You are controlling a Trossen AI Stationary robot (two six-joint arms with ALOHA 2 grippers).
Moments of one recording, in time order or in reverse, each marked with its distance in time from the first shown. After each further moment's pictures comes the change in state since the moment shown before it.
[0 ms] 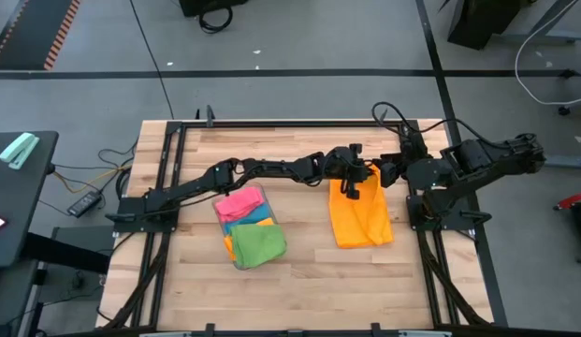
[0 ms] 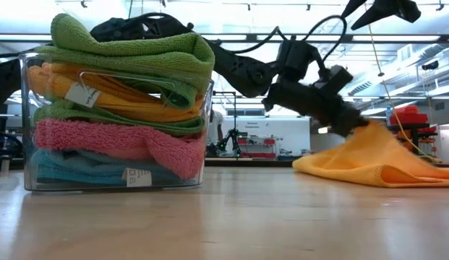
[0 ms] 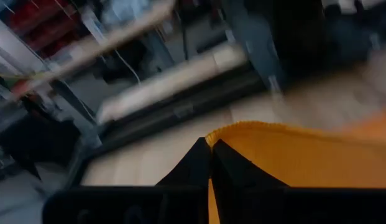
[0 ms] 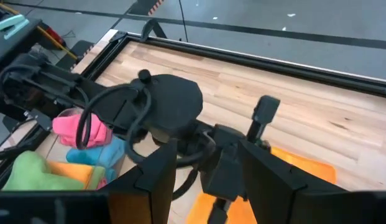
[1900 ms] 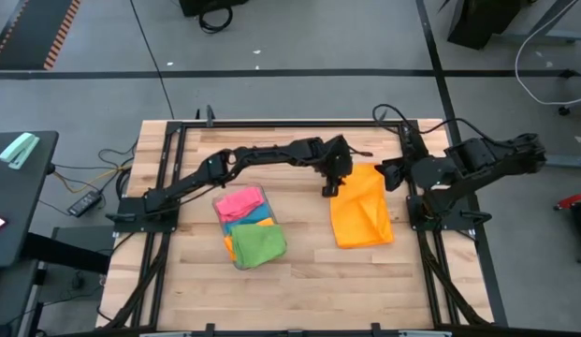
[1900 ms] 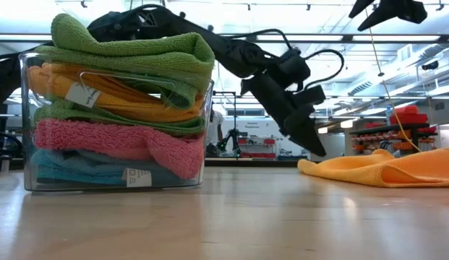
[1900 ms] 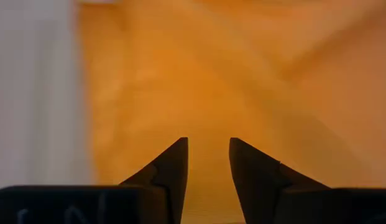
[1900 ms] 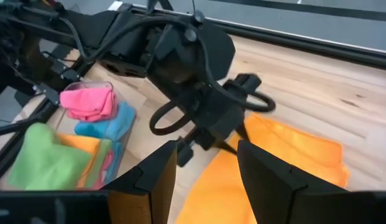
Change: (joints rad) left arm 0.064 -0.081 0.053 -0.726 0.201 -0.157; right arm 0.000 -0.030 0.000 -0.034 -0.109 0.004
